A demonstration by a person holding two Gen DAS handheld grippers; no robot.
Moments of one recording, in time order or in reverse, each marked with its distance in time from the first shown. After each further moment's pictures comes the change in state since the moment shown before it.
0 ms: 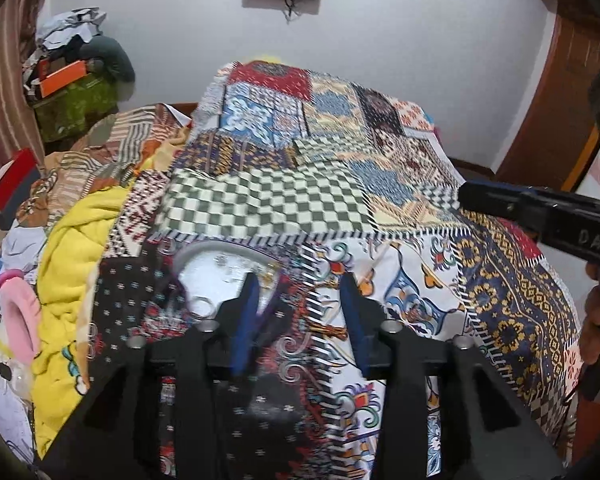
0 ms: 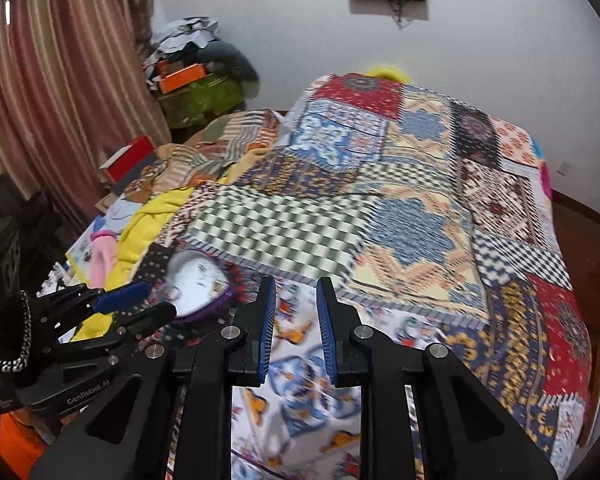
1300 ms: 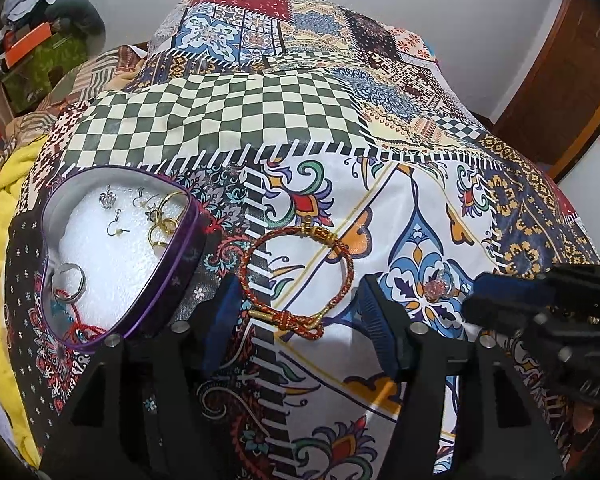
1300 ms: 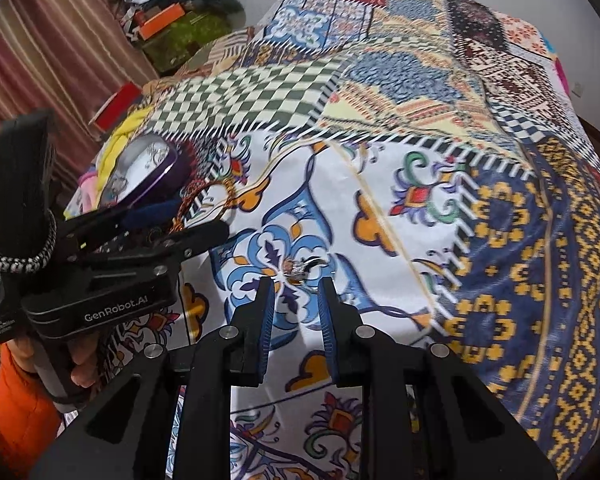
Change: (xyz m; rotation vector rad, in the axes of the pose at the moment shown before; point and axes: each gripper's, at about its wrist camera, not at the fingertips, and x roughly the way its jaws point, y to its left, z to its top) left arm 0.109 -0.026 -0.024 0.013 0.210 -0.033; right arm 0.062 -0.034 -0.082 0.083 0.267 0.078
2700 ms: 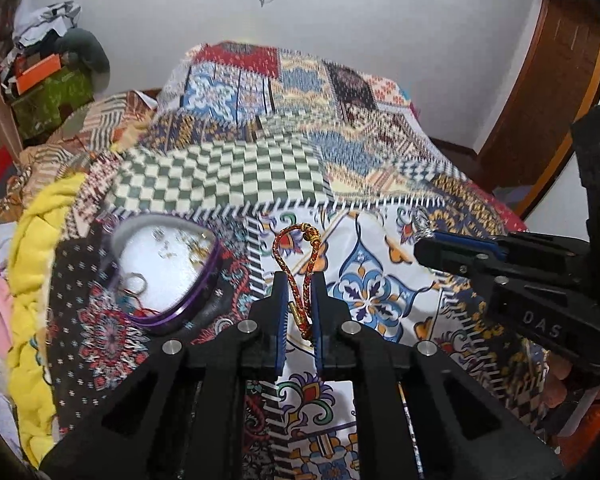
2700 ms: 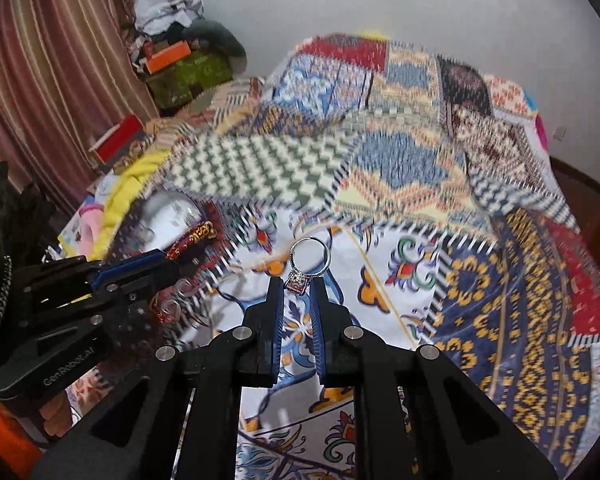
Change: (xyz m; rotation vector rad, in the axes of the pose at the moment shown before) left arm -0.095 -0.012 -0.010 0.016 -0.171 -0.021; right arm -0.053 0.034 0.018 -0.044 -0.208 -0.078
